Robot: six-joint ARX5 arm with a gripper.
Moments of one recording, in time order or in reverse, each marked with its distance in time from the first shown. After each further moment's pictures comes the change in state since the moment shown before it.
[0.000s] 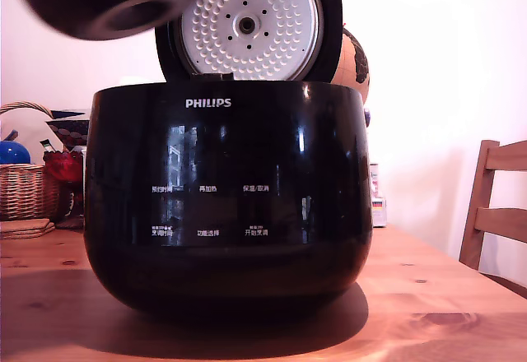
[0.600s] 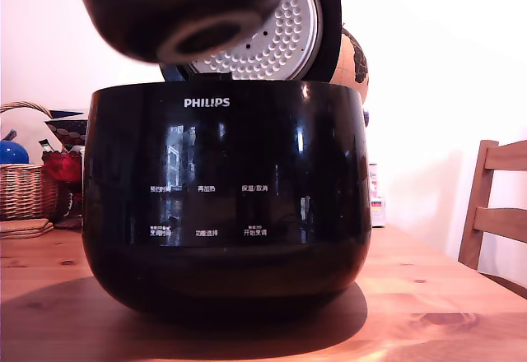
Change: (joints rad) arm -0.109 0.108 0.000 0.043 -0.016 -0.009
